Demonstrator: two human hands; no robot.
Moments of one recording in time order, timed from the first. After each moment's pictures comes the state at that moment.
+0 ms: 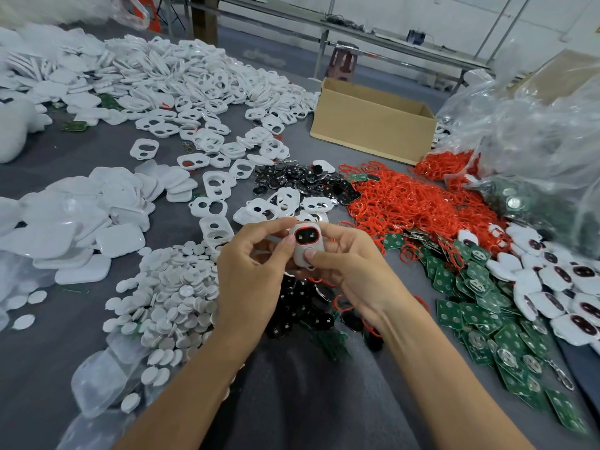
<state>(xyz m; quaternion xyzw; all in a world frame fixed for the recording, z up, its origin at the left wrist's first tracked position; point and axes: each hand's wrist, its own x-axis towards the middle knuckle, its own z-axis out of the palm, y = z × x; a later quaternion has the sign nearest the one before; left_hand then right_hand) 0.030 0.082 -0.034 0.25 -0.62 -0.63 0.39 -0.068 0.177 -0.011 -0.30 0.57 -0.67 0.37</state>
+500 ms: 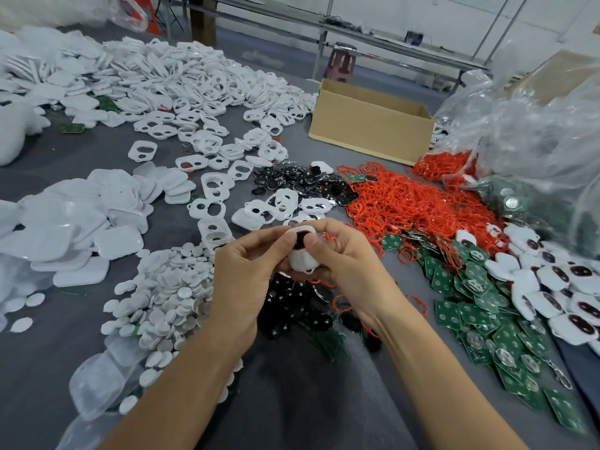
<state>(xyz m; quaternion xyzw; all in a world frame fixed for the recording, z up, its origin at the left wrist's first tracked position) 0.030 0.079 -0.032 0.23 -0.51 -0.77 0.33 -0.063 0.174 -0.008 -0.32 0.61 -0.65 0.32</state>
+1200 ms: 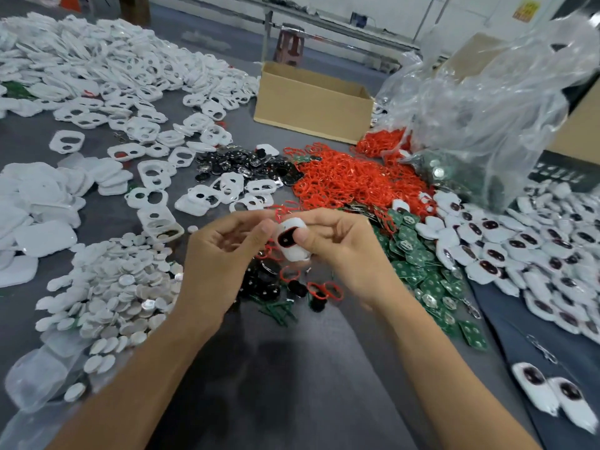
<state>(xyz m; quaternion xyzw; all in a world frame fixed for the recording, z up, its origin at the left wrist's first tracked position) 0.031 0.105 -0.024 0.12 -0.61 -0.71 0.32 -0.053 0.241 0.020 -0.31 0.66 -0.64 0.24</state>
